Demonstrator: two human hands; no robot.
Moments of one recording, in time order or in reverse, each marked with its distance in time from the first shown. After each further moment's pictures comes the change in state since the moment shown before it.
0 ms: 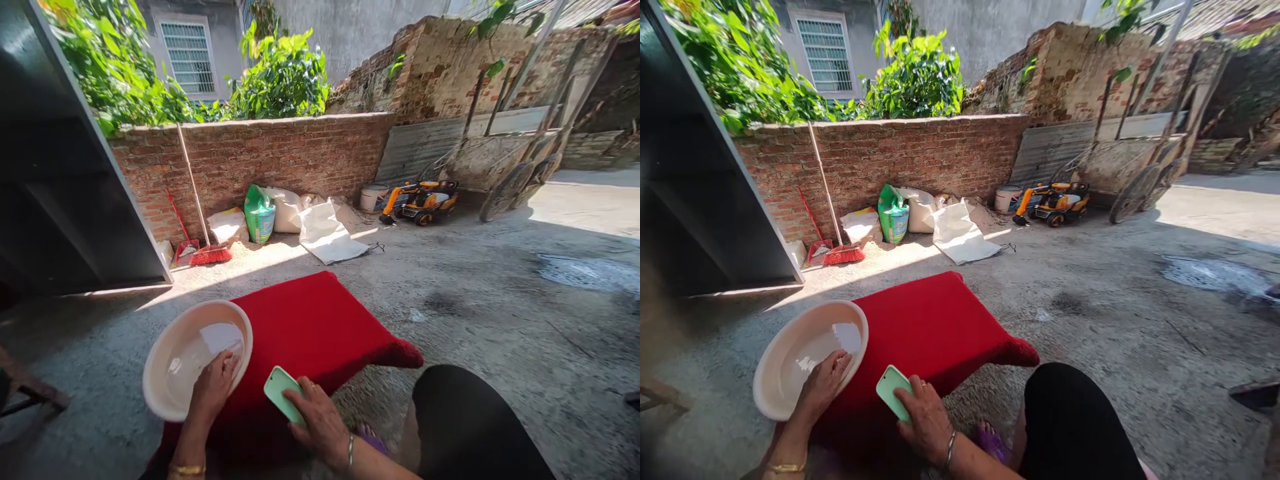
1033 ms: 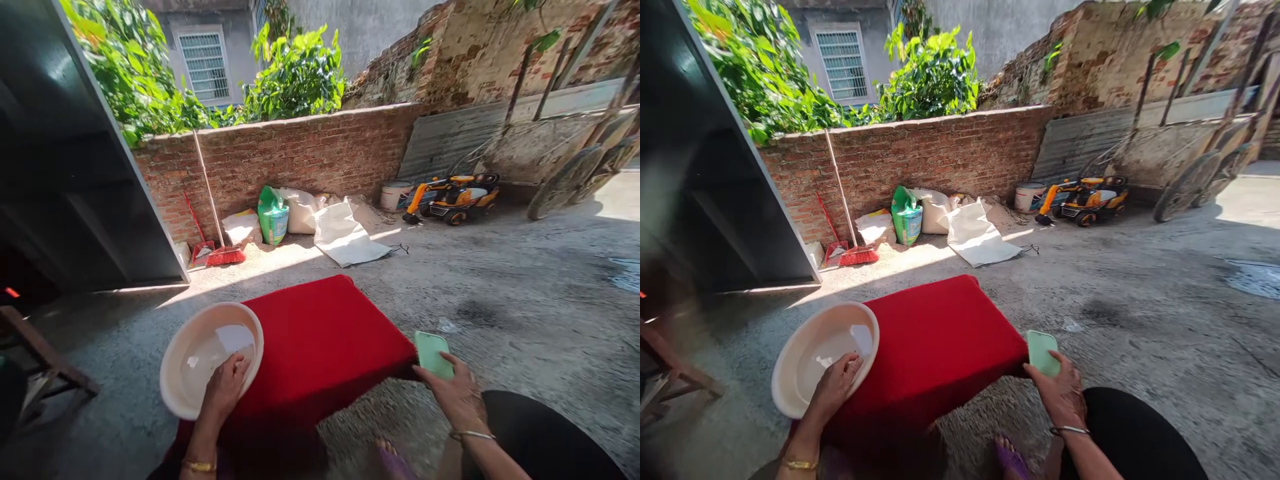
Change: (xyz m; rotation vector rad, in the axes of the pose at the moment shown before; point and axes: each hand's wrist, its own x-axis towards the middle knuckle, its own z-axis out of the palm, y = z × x) left_hand 0.000 0.011 -0.011 -0.028 -0.100 -0.087; right_hand -0.018 0.210 -0.105 0.248 0.825 0.802
